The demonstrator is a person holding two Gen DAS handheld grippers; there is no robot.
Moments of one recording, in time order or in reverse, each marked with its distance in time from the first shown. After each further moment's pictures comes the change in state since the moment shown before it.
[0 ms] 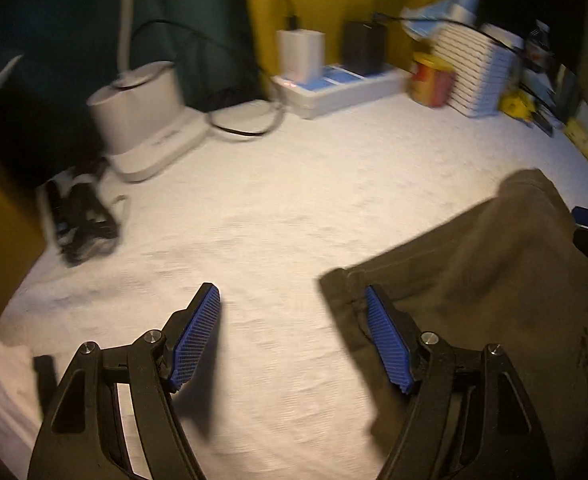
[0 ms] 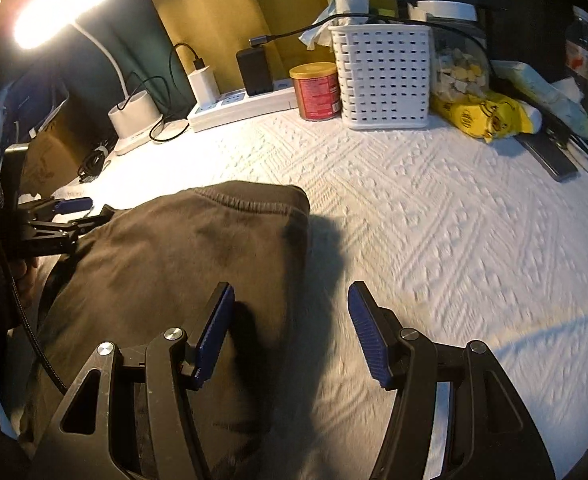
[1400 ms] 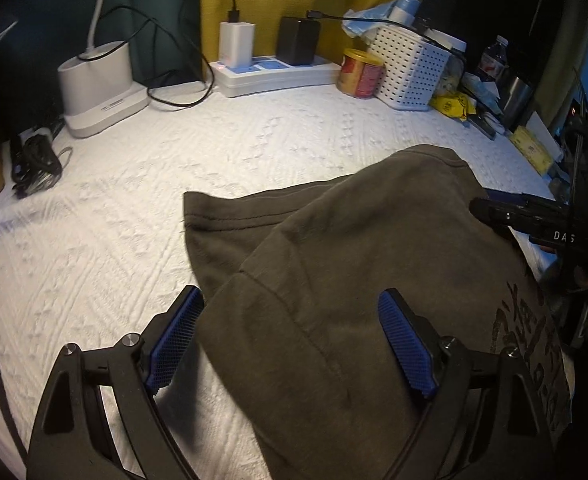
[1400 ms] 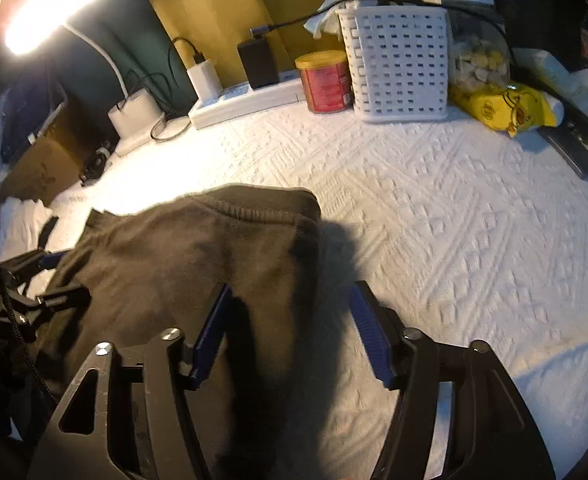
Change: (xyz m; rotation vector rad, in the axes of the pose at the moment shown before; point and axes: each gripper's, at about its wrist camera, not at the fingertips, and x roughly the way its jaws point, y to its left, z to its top) left arm -0.025 -0.046 -0.034 -0.062 0.009 -0.217; right arm 0.017 0.001 0.008 0.025 0.012 0.051
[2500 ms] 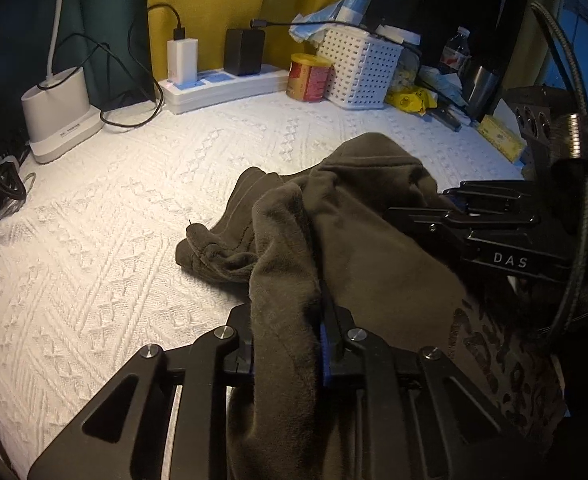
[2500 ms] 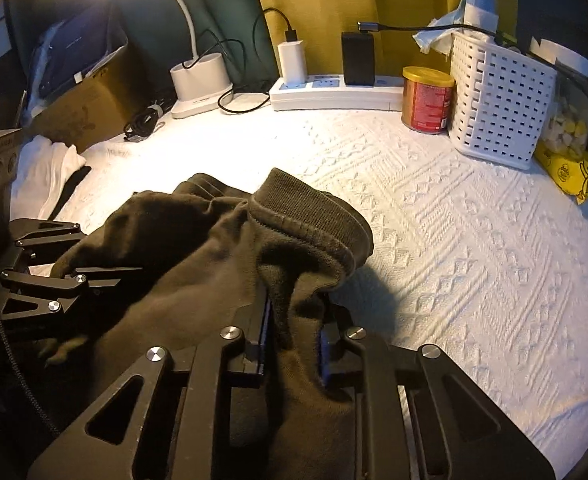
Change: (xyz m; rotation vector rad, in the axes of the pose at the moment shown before) left arm -0.002 -0.035 -0.002 0.069 -0.051 -0.070; right arm 0.020 0.062 -0.001 -0.221 0.021 0.054
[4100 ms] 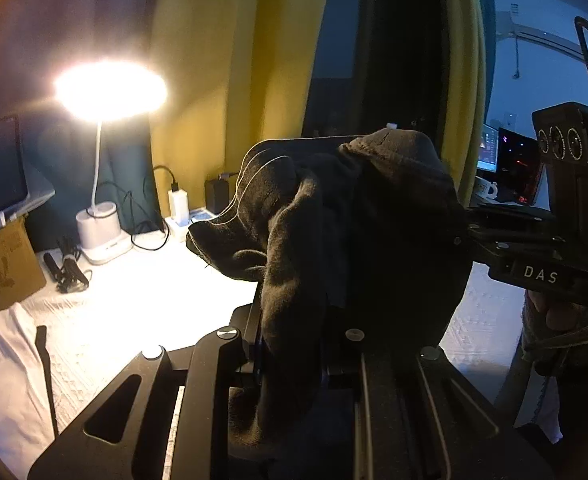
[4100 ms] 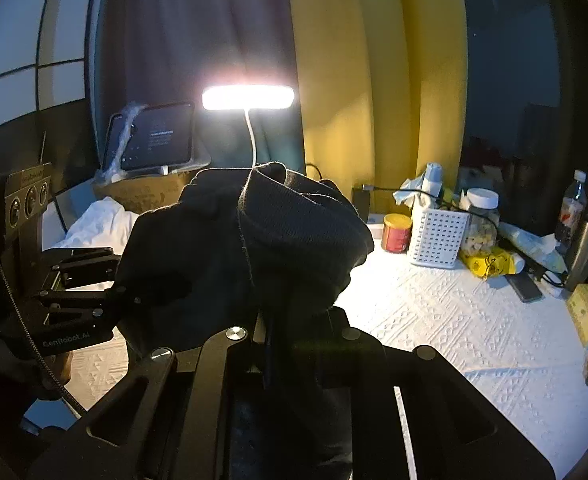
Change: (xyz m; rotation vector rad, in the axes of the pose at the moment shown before) left arm -0.146 -0.077 -0.032 0.112 -0.401 0.019; right arm -0.200 0.092 -0.039 -0.088 -0.391 -0.085
